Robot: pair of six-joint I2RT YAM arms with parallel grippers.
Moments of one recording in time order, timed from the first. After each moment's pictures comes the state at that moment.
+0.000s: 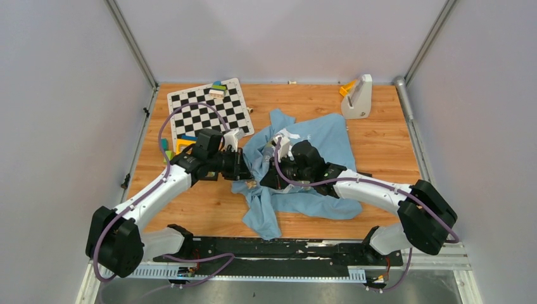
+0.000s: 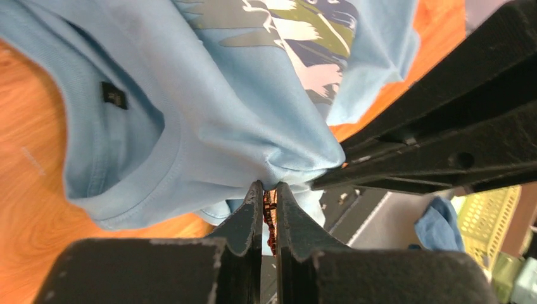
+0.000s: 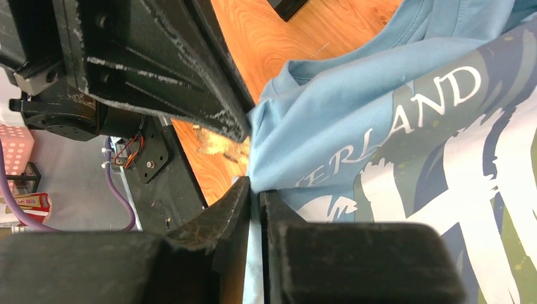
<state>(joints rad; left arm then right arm) -0.46 1.18 0.80 -0.42 0.57 -0.41 0.85 1.41 0.80 0.13 -0.39 0.43</state>
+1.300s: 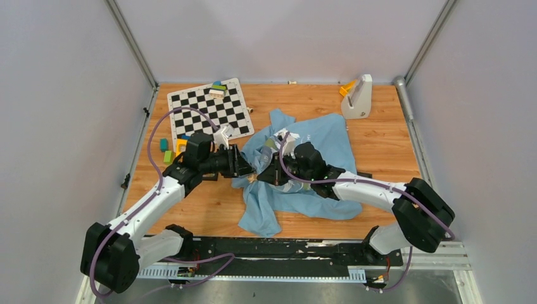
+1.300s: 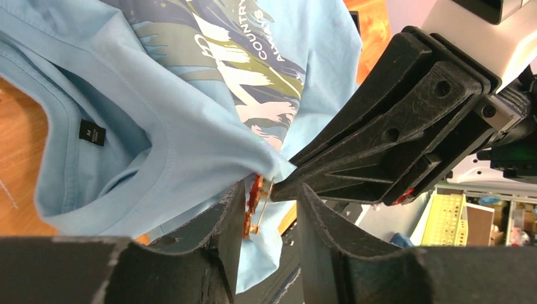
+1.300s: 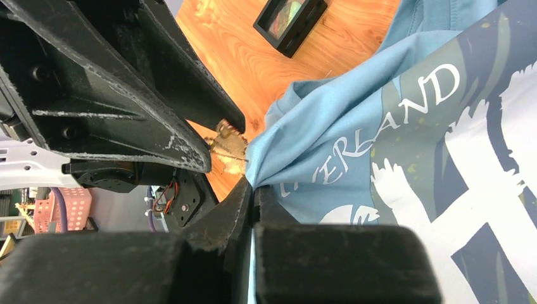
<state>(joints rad) -0.42 1.07 0.67 -0.17 0.59 -0.59 0.85 1.45 0.75 0.32 -0.34 0.67</state>
